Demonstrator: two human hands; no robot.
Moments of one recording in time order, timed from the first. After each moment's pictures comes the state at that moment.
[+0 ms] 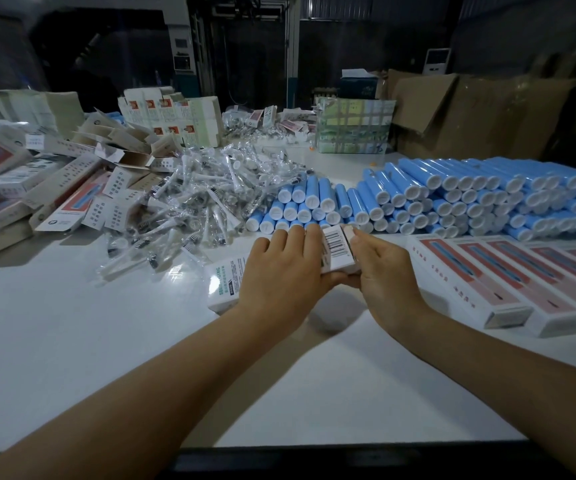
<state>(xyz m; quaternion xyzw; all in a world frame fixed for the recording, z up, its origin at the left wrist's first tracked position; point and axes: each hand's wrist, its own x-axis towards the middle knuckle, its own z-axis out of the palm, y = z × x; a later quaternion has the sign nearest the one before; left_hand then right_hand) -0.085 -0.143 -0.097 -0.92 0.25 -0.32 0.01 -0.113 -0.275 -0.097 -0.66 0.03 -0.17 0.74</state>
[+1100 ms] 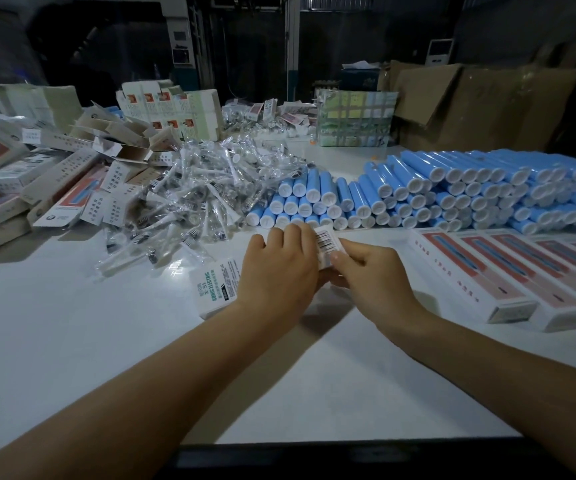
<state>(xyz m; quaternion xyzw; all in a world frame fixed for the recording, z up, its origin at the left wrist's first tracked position) -0.080 -0.142 -0.106 -0.88 0.23 -0.39 0.13 -0.112 -0.269 -0.111 -0.82 0.02 -0.20 0.54</state>
